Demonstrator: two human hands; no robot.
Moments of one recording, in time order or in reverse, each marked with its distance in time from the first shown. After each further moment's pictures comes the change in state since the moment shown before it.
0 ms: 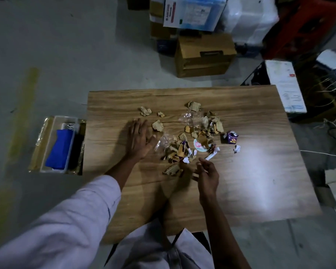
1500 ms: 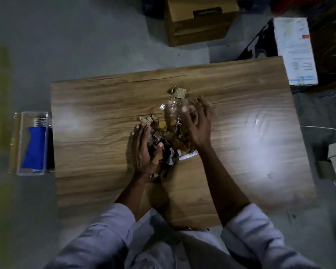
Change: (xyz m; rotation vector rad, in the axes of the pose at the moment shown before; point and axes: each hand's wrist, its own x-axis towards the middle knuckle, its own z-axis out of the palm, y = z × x) left_hand -0.032 0.085 0.081 -0.337 0.227 0.005; right_hand 0.150 -0.089 0.033 -0.336 -0.192 -0.467
